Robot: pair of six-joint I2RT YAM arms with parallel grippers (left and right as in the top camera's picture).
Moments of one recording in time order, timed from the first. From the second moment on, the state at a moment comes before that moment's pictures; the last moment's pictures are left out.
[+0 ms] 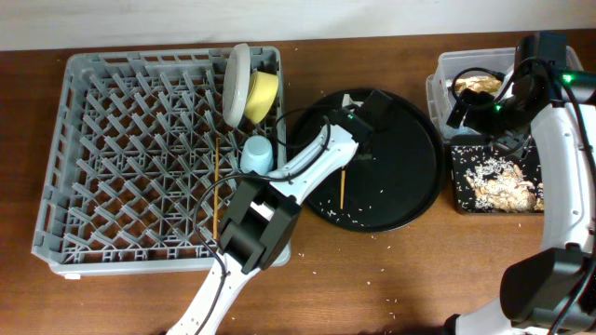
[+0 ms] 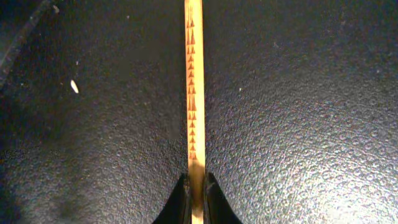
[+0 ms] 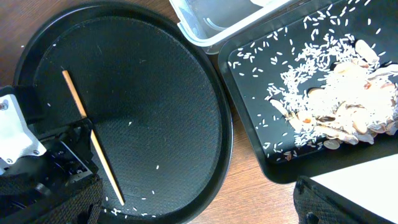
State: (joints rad) left arm -0.74 2.52 2.17 -0.87 -0.25 -0.55; right arm -0.20 1.73 1.71 -1.26 -0.12 0.32
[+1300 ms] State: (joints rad) left arm -0.38 1.82 1.36 -0.85 -0.39 -0.25; right arm -0.20 1.73 1.71 -1.26 -0.12 0.32
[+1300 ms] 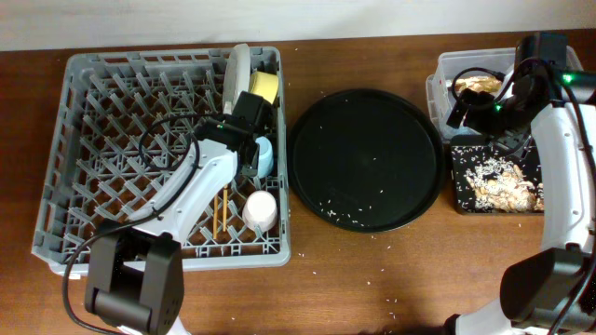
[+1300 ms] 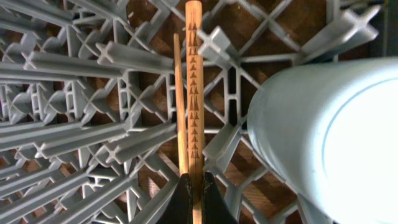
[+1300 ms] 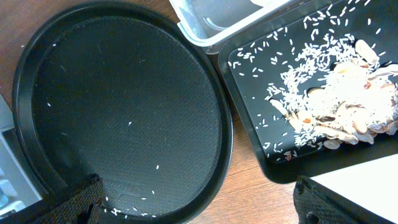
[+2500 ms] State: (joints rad) left arm -0.36 1.60 1.57 -0.98 -0.22 -0.23; right arm -0.09 0.88 1.17 -0.86 -0.07 0.09
